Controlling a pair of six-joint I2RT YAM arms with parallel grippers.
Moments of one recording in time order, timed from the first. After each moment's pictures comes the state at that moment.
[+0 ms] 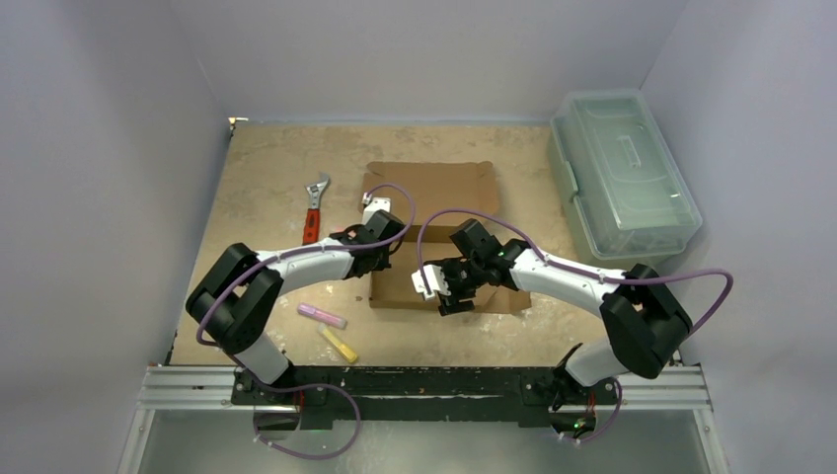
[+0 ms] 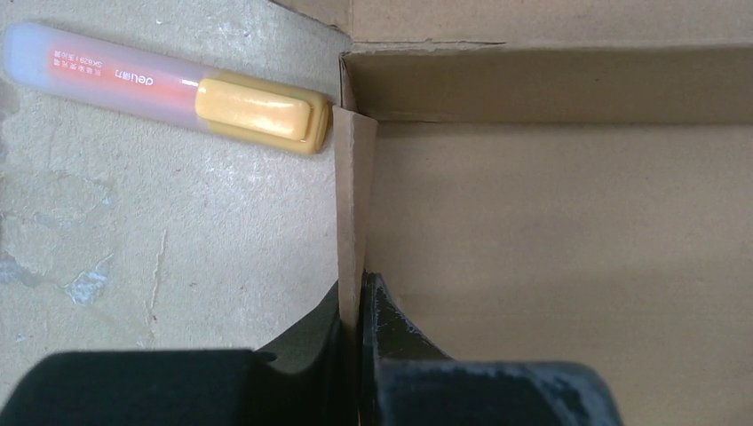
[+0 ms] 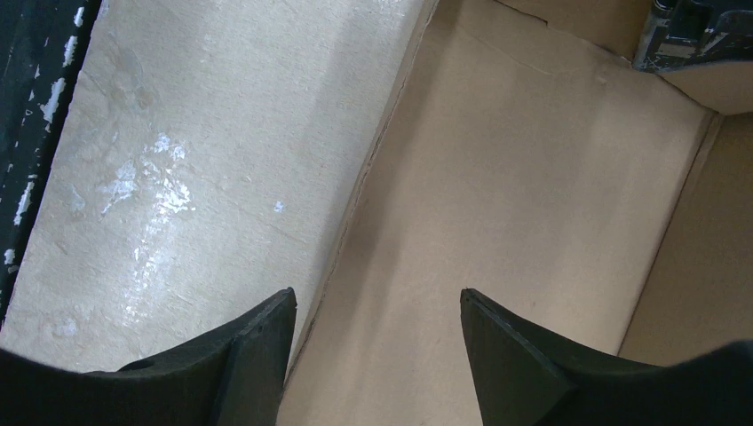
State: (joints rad) left arm -0.69 1.63 0.87 -0.24 -0.42 -0.53; right arm 0.76 1.47 0.84 -0.42 -0.53 -1.04
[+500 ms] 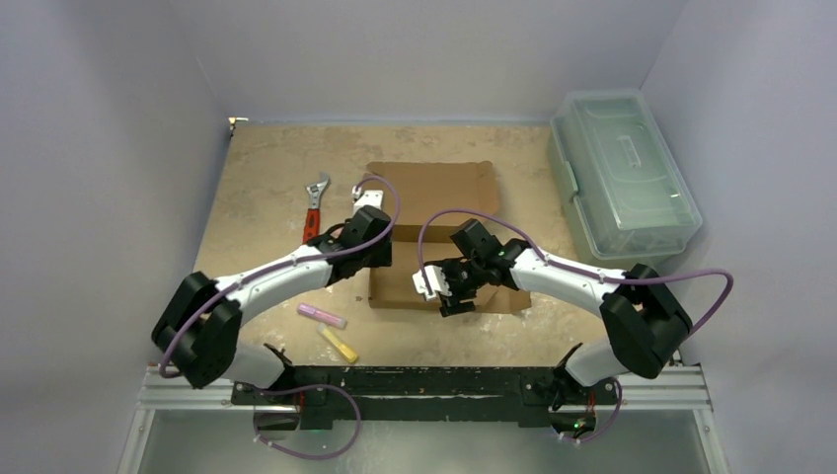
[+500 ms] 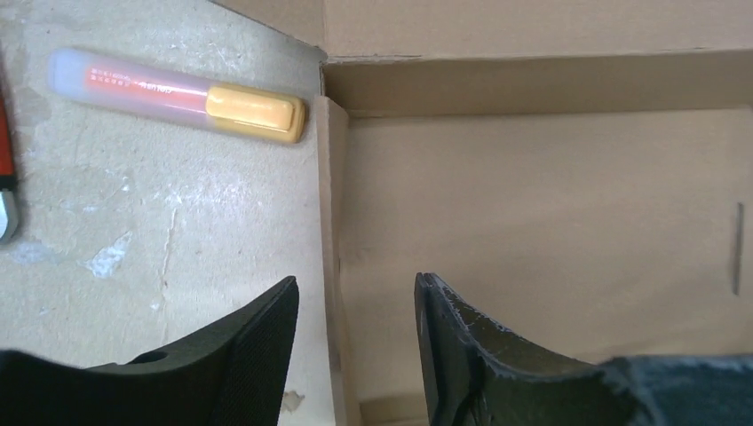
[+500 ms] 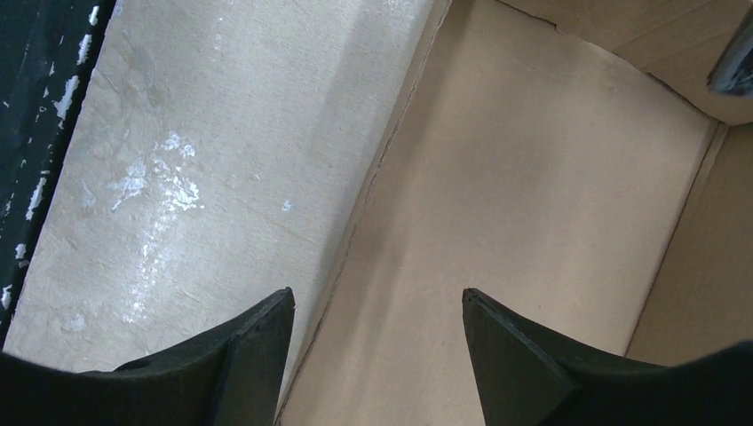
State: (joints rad) left arm -0.69 1.46 0.86 -0.29 -0.35 -0.55; right arm 0.76 1.47 0.85 -0.43 -0.54 -1.05
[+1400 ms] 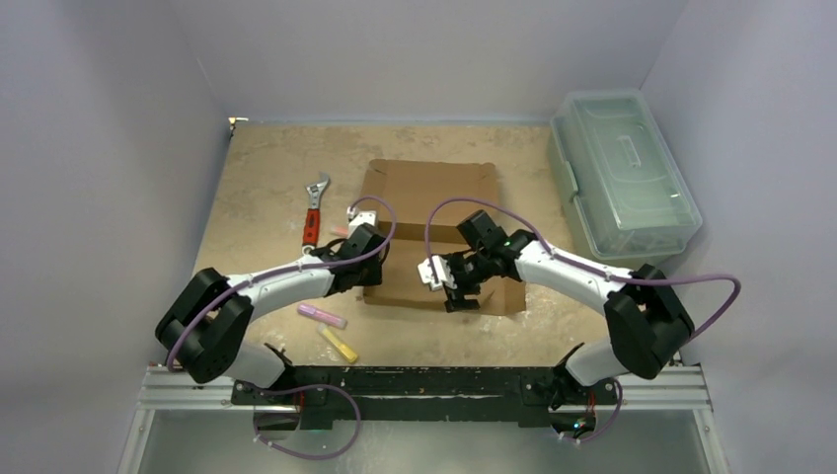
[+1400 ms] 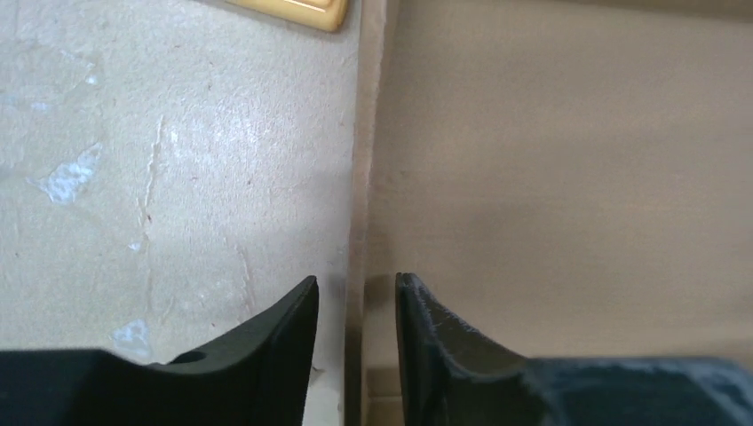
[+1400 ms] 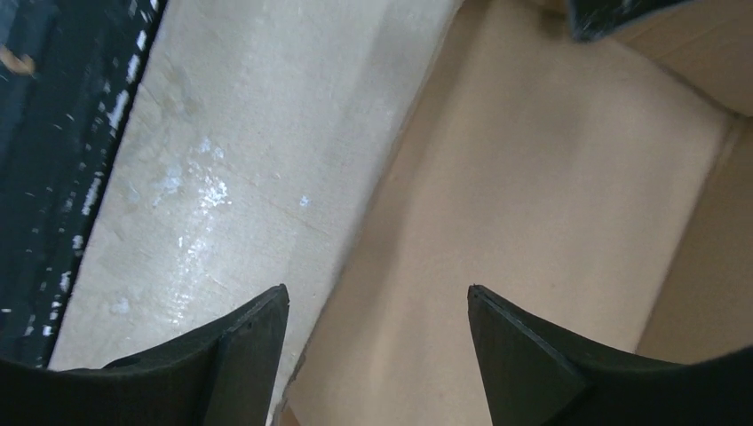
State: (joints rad) left arm -0.69 1.46 0.72 -0.28 -0.32 -0.62; right arm 0.72 1.47 0.87 -0.50 -0.61 -1.06
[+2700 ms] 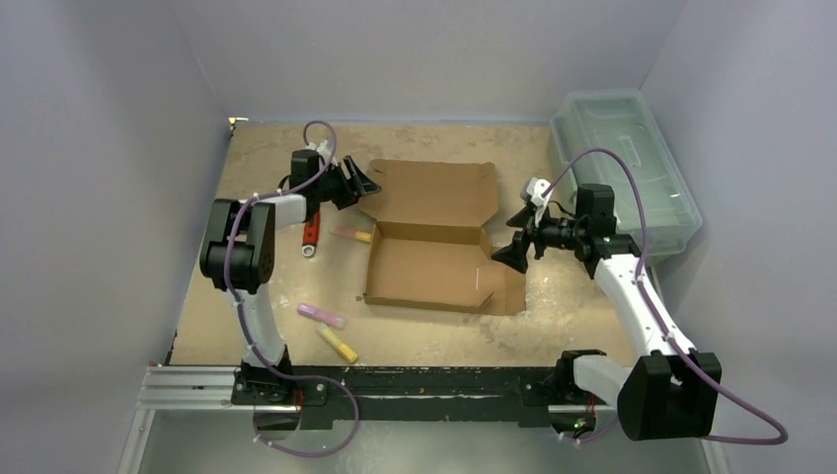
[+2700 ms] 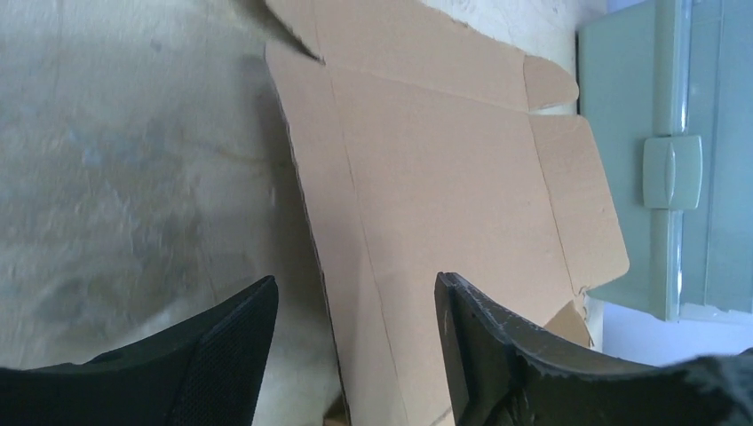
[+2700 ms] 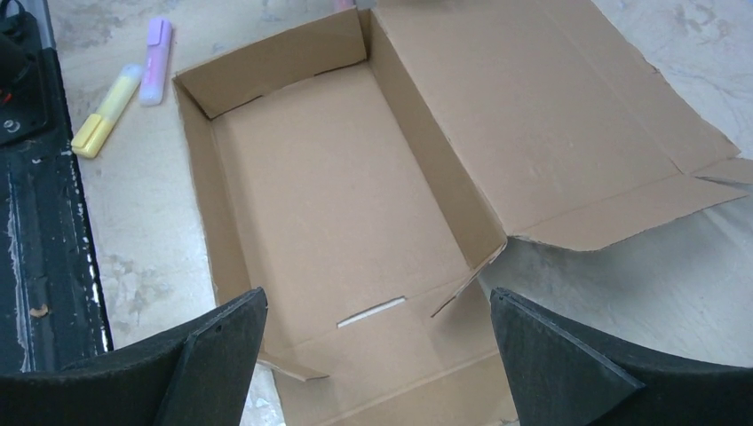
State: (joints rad) left arm -0.11 1.94 1.09 0.28 0.55 -0.66; right arm 0.04 1.11 0.82 -0.42 -0.96 -0.53
